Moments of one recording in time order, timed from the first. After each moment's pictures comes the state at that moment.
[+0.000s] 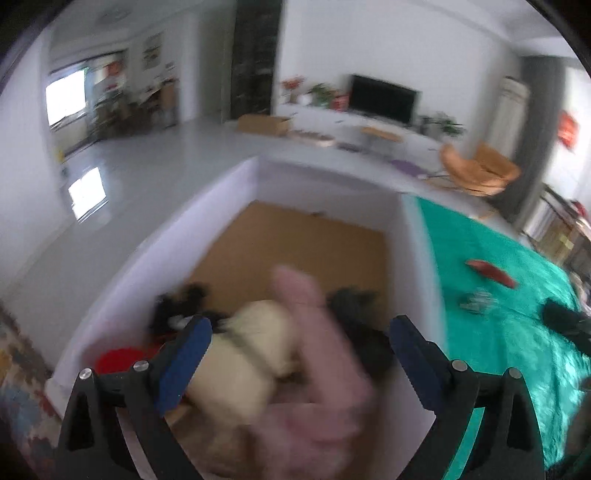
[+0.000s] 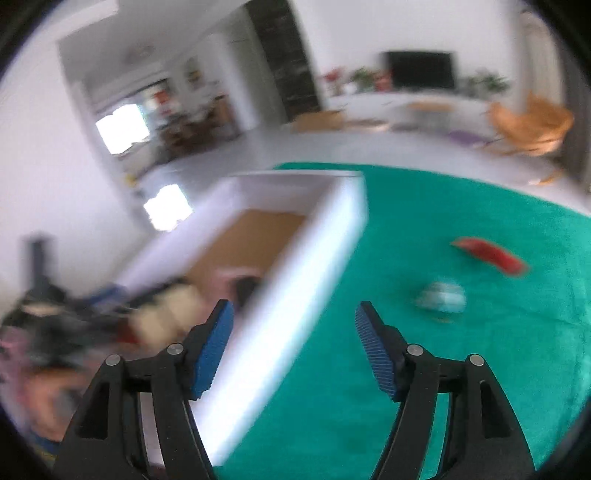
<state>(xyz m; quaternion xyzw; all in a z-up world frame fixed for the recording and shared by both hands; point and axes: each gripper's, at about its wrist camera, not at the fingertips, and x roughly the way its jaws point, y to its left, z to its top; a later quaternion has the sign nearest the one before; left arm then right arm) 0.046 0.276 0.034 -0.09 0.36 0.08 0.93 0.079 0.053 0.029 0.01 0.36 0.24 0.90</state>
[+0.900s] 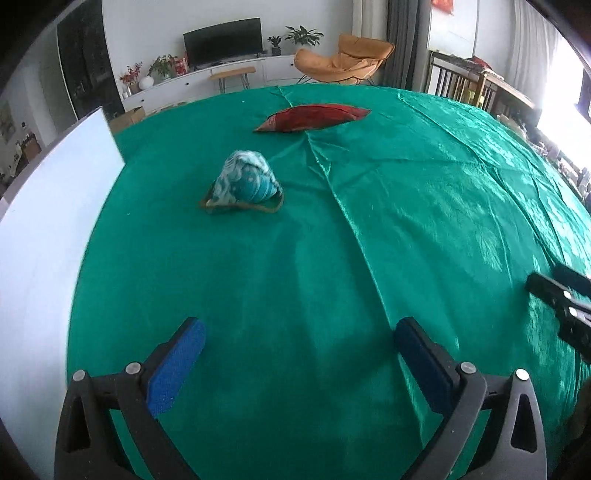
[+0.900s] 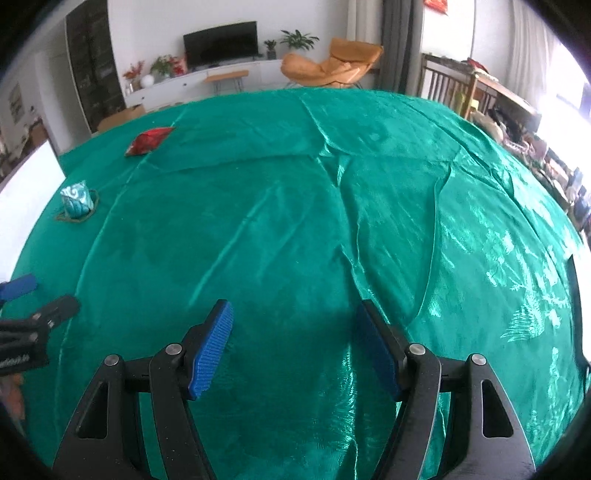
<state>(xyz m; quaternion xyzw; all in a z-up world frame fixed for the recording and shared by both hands) 0.165 -0.008 -0.118 0.06 0.45 -0.12 0.88 0.060 -0.194 -0.107 0.04 0.42 -0.09 0.90</state>
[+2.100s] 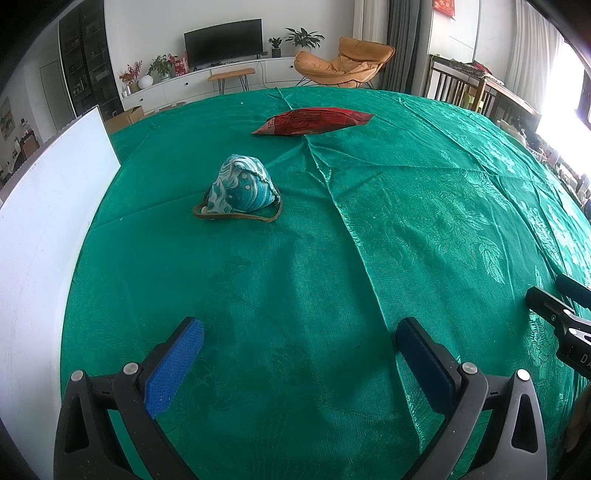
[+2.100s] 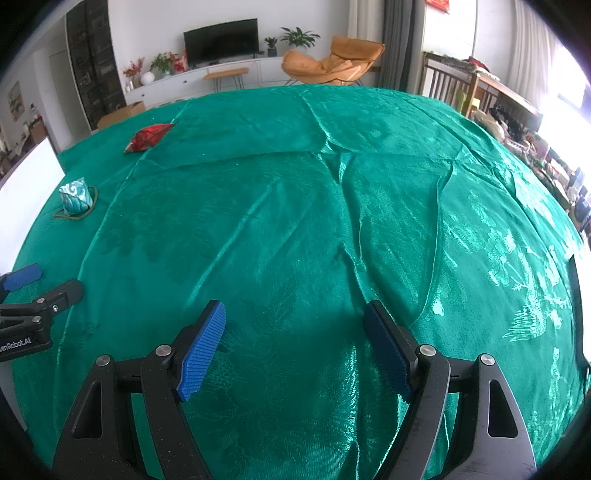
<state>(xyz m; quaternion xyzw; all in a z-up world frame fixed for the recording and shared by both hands) 0.169 -0.009 -0.117 0.06 0.45 -0.12 0.88 0.059 -0.195 -0.108 0.04 0.43 -0.09 0.90</state>
